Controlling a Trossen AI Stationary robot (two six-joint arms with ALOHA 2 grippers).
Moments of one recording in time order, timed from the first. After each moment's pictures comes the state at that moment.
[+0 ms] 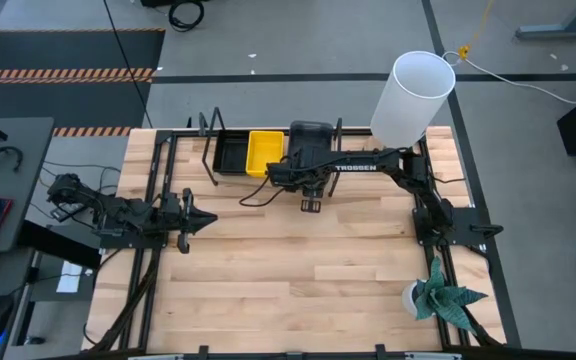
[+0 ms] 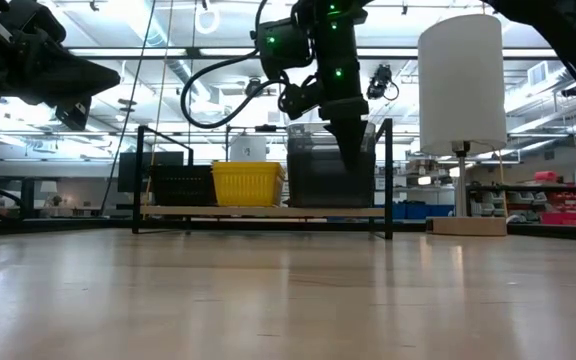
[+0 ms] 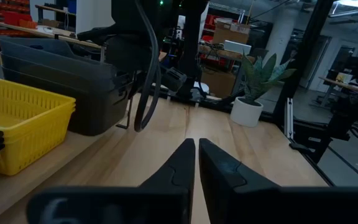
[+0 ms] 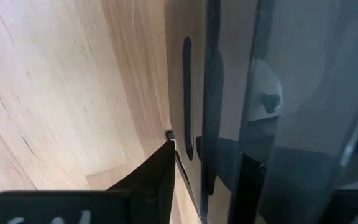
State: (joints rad) left arm -0.39 0.08 0.01 0.08 -0.50 -0.22; right arm -0.14 2.14 1.94 -1.44 0.29 0.05
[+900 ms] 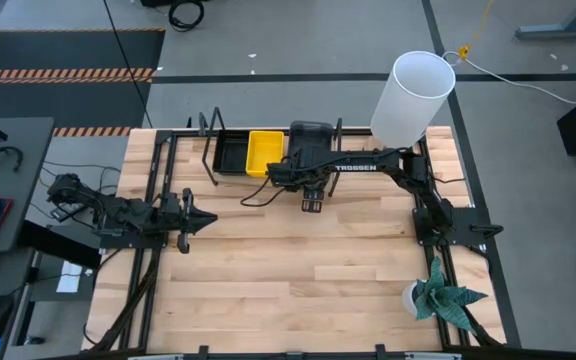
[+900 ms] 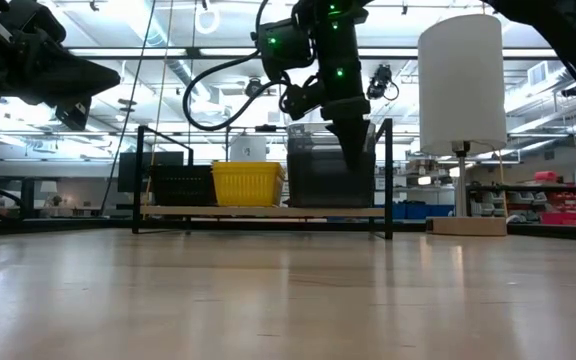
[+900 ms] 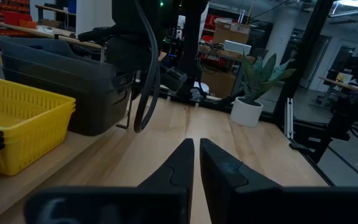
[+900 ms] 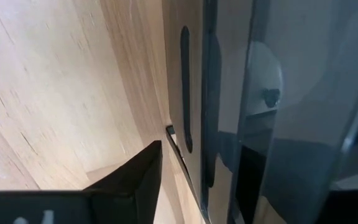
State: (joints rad) left arm -0.39 0.08 0.01 0.08 -0.50 -0.22; right arm -0.14 2.14 1.94 -1.46 0.29 0.08
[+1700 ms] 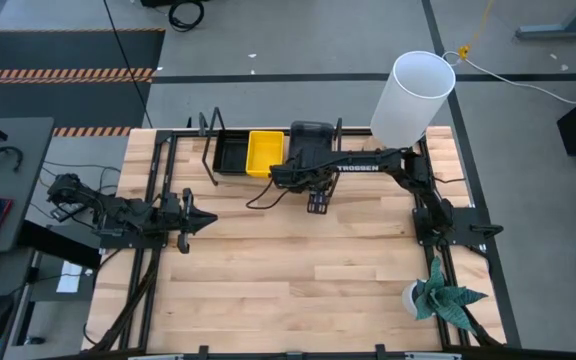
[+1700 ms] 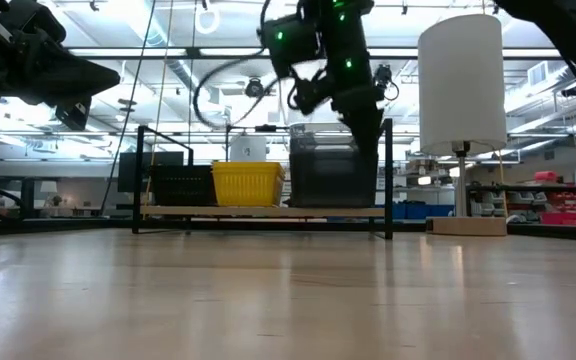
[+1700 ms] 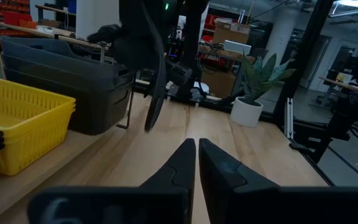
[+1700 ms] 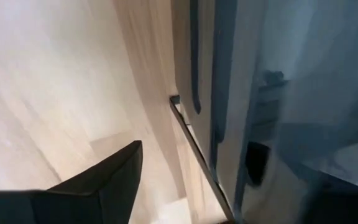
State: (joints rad) left arm -0.39 0.08 0.01 0.08 -0.50 -0.22; right arm -0.14 2.13 1.94 -1.56 0.28 0.10
